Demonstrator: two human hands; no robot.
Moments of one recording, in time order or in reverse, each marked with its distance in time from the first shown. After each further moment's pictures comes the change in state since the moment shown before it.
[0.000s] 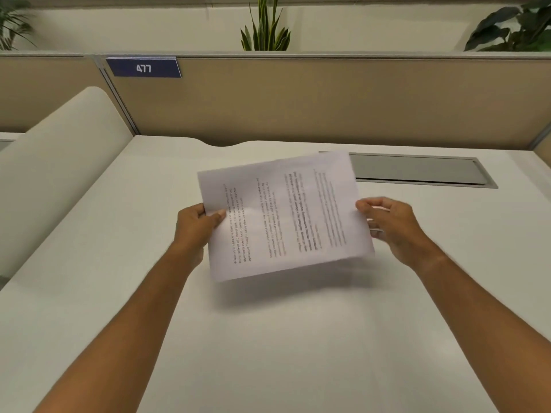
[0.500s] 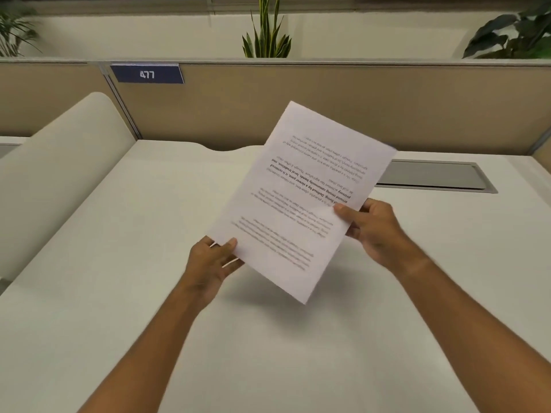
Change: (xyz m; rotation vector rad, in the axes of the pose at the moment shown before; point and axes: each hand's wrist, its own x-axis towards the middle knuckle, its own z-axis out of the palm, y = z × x) left_hand -0.055 -0.025 0.004 -0.397 -0.236 -0.103; right_hand -0.015 -0.015 0.044 0.217 -0.118 -0.005
